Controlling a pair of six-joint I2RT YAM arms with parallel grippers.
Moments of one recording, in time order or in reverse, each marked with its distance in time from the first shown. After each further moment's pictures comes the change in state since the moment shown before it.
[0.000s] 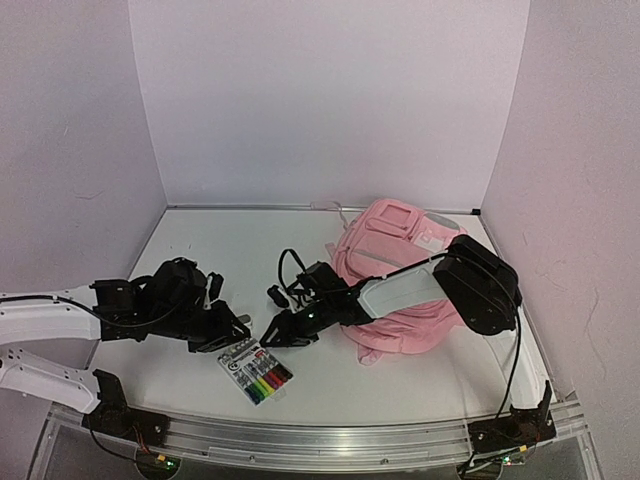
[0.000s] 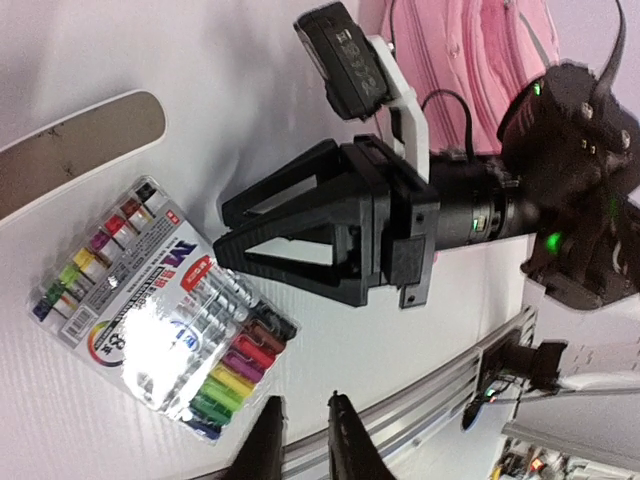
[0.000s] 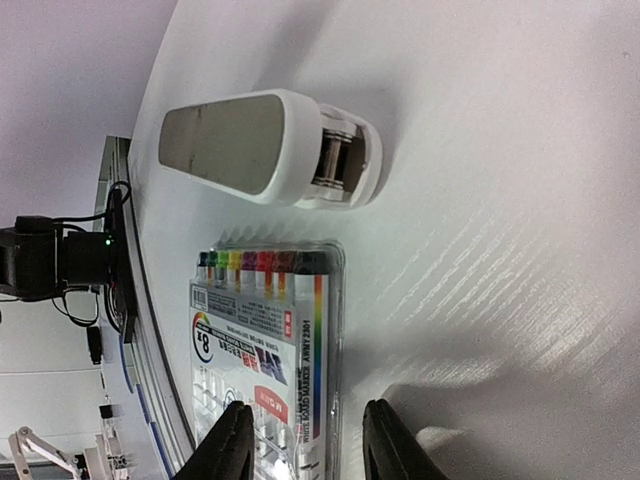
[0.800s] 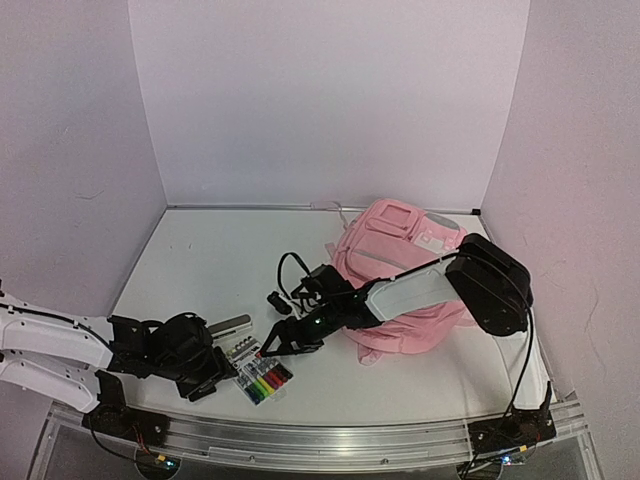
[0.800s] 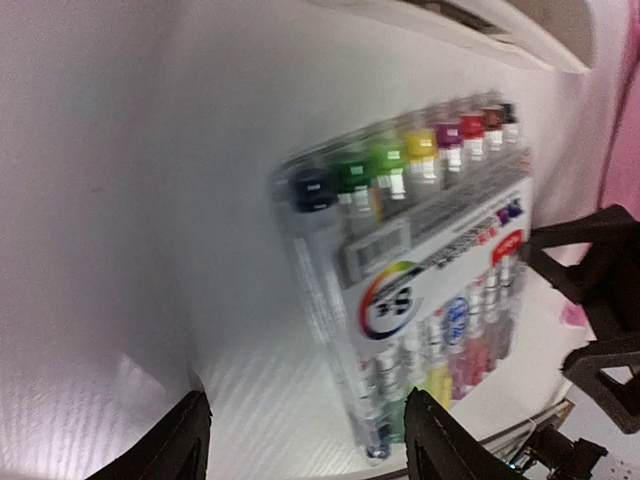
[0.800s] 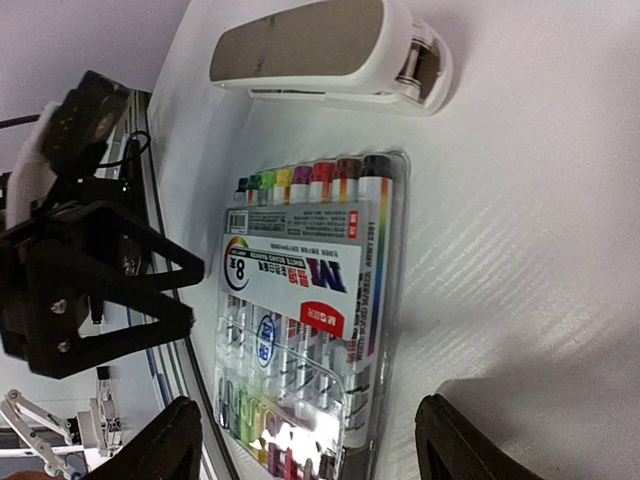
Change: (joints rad) left arm -0.105 0.035 -0.252 -0.010 -0.092 -0.448; right arm 0.024 -0.081 -0.094 -0.014 -0.056 -0.067
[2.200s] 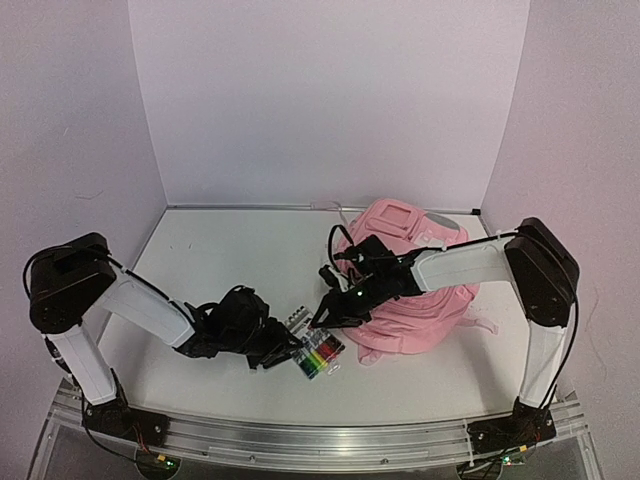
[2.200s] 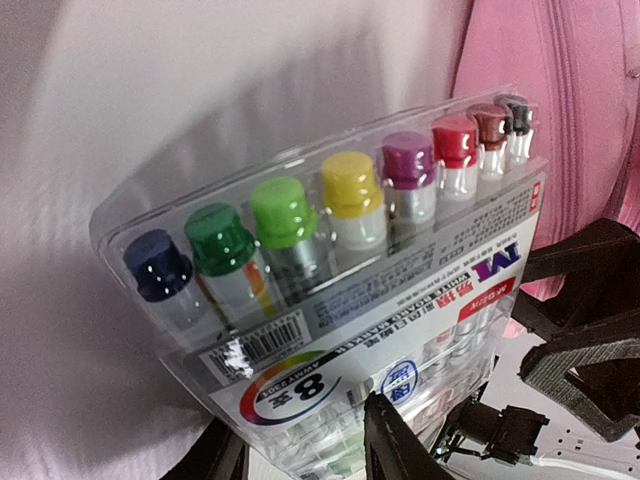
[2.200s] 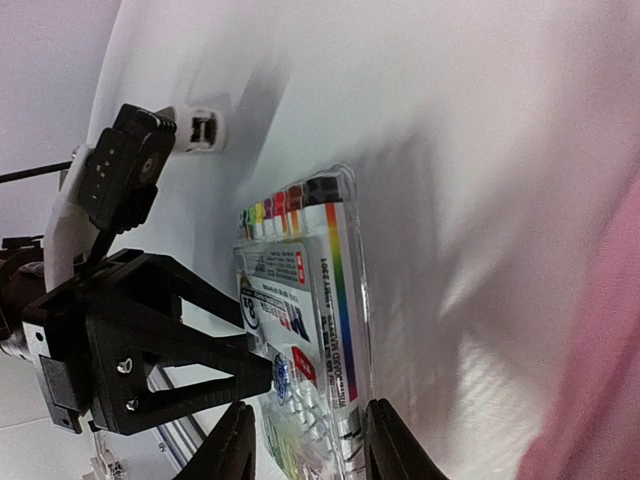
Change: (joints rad) left arm 0.114 0.647 0.243 0.760 0.216 0.195; right arm -0.164 -0.253 -0.123 -0.286 0.147 -0.027
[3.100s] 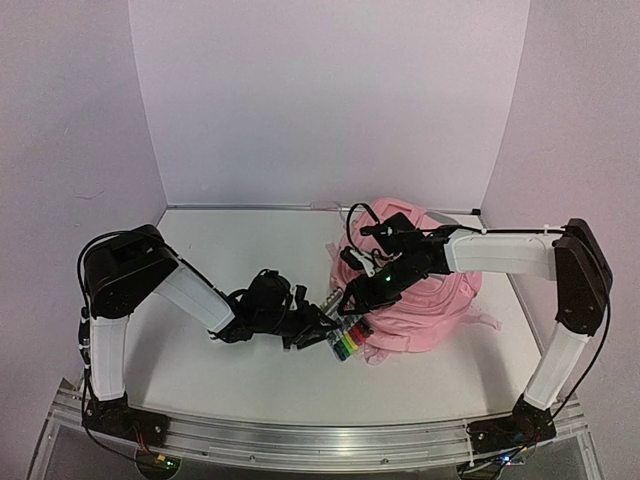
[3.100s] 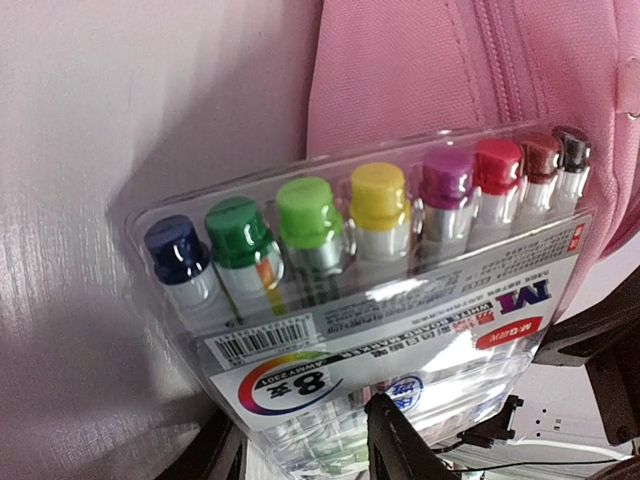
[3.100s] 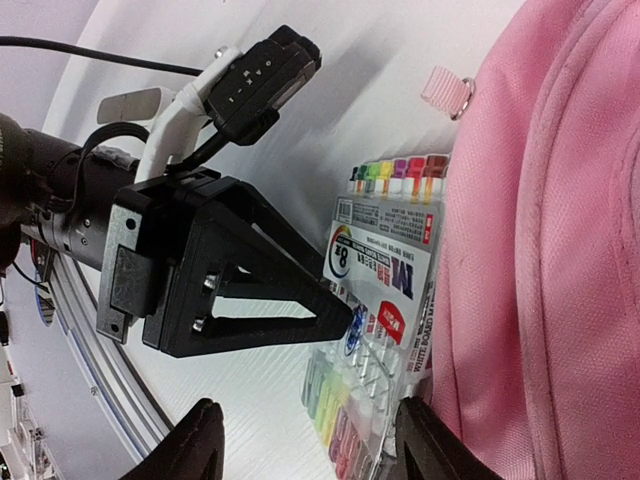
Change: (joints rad) left arm 0.061 0.305 0.262 0.206 0.205 0.103; right arm -0.074 -0.188 0.002 -0.277 0.113 -0.286
